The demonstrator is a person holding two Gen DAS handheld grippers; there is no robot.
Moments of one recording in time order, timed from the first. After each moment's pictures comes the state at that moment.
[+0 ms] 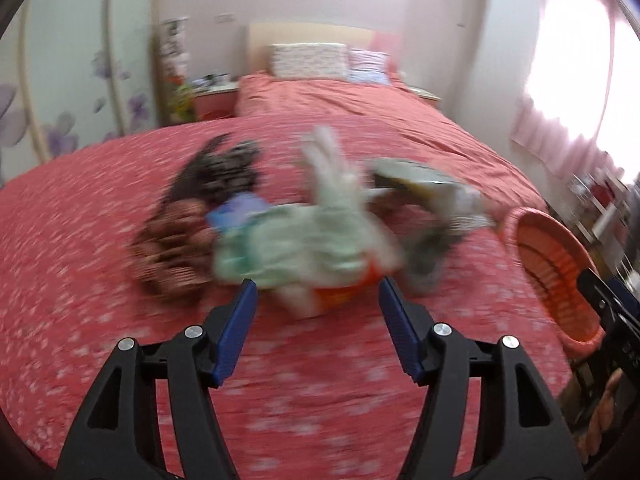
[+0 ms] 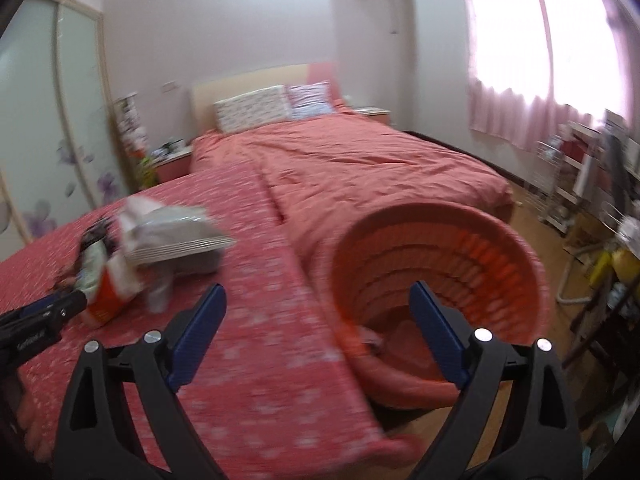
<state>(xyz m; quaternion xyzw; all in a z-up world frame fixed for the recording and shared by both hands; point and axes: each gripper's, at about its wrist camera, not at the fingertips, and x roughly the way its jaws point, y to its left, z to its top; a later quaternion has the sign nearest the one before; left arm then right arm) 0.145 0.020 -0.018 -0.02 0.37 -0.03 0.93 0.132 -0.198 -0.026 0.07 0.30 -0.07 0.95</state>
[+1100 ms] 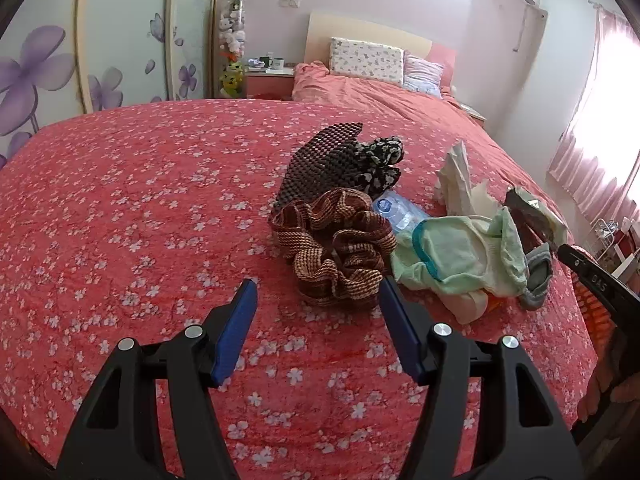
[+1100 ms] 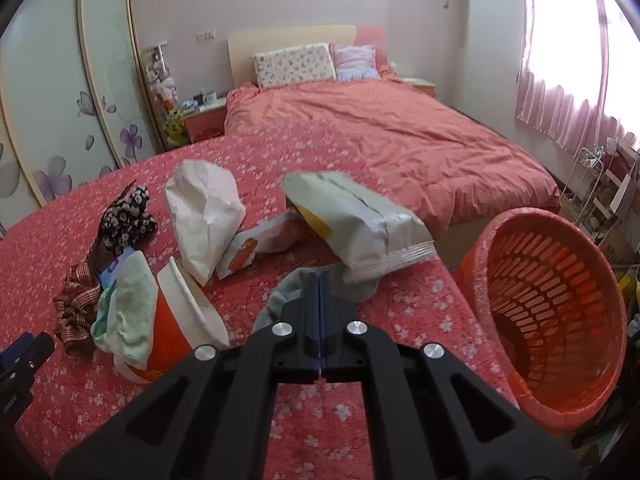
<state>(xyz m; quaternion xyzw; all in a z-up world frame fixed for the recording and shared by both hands) 0.144 0.123 -0.033 -0.08 0.37 0.01 0.92 0.233 -0.105 -0.034 0.05 0.35 -0.03 0.93</state>
